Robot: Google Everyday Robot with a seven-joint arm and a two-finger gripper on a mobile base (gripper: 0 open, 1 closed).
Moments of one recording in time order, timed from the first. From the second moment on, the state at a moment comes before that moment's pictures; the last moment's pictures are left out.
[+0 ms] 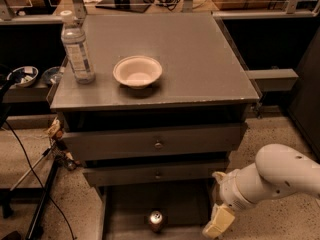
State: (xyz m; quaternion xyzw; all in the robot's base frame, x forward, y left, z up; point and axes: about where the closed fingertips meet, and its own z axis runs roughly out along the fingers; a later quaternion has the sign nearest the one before) arm 0.389 -0.150 0.599 -0.54 0.80 0.18 0.17
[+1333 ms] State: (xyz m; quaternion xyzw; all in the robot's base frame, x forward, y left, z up) arm 0.390 -0.113 0.507 -0.53 0.79 0.25 0.16
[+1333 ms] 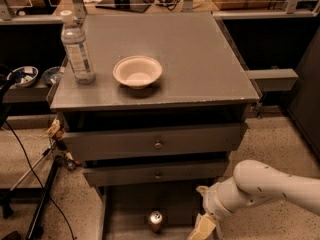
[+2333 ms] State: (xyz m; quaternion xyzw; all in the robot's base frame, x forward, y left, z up) arm 0.412 -0.168 0.426 -0.53 0.79 0.25 0.18
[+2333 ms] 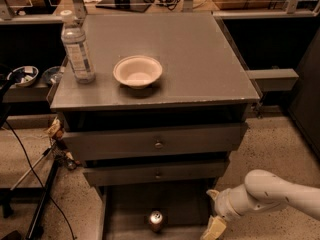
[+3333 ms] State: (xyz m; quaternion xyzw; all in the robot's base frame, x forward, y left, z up) arm 0.408 -0.162 0.372 -0.51 0.79 0.28 0.19
